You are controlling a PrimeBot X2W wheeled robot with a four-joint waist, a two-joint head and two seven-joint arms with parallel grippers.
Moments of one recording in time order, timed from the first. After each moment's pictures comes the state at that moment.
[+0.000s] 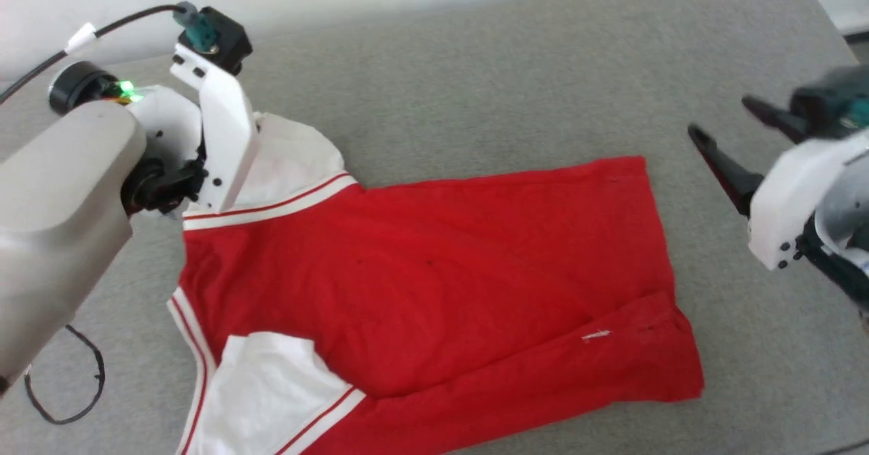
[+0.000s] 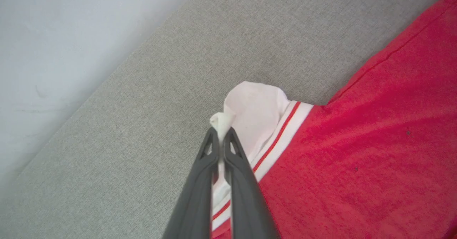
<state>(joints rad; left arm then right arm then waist) -1.16 0.68 -1.15 0.50 -0.97 -0.12 0.58 -0.51 -0.54 0.29 0.04 0.47 0.13 0.43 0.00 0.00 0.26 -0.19</state>
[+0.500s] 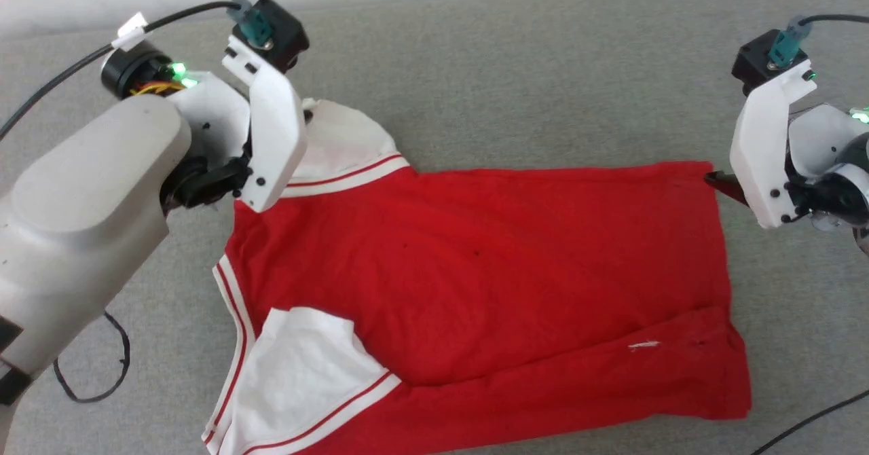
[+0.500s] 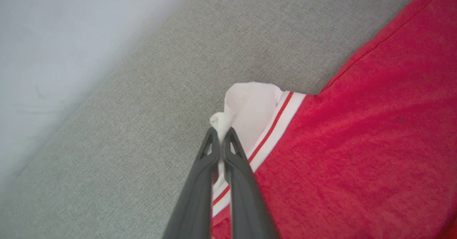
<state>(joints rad) -1.18 0.65 -1.16 0.40 -0.94 -0.12 0.55 -0.89 -0.60 0.65 0.43 0.71 0.13 0.93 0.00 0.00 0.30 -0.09</state>
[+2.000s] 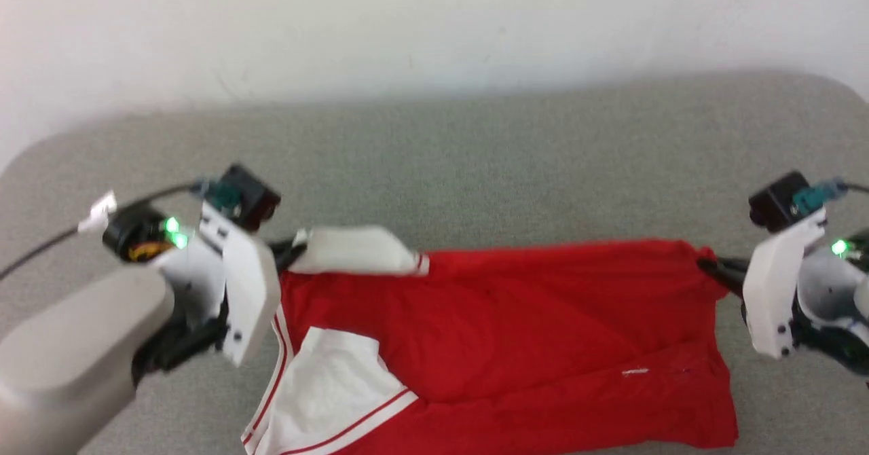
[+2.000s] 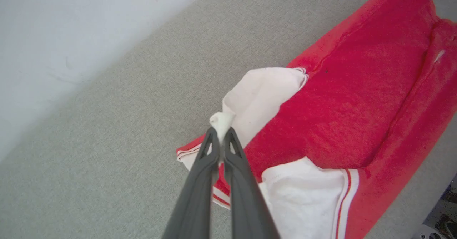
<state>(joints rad) -0.87 0.84 -1.20 0.12 -0.99 -0.01 0.32 -0.65 -0.76 0.90 0.39 0.98 0.13 0.33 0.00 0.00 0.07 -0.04</state>
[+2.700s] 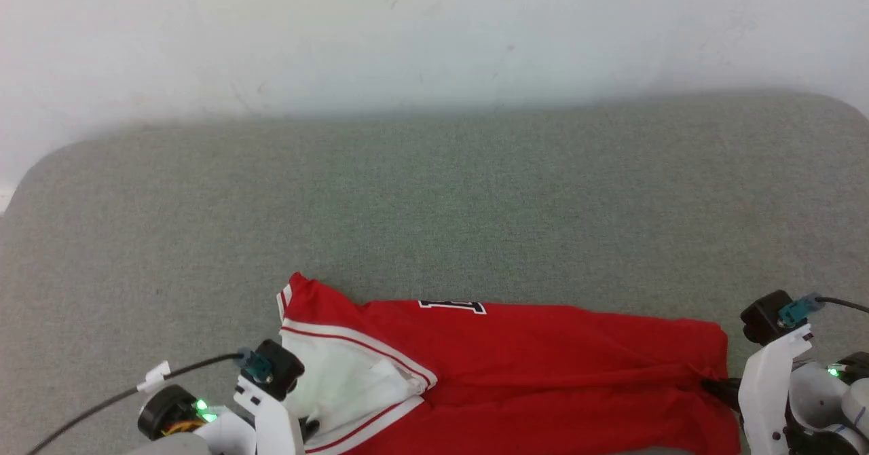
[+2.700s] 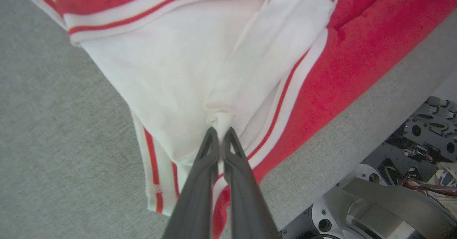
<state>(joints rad) -0.51 0.85 -1.27 0.03 -1.02 0.14 0.29 -0.38 -0.75 0.85 0.41 0.97 0.13 0.34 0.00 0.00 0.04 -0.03</state>
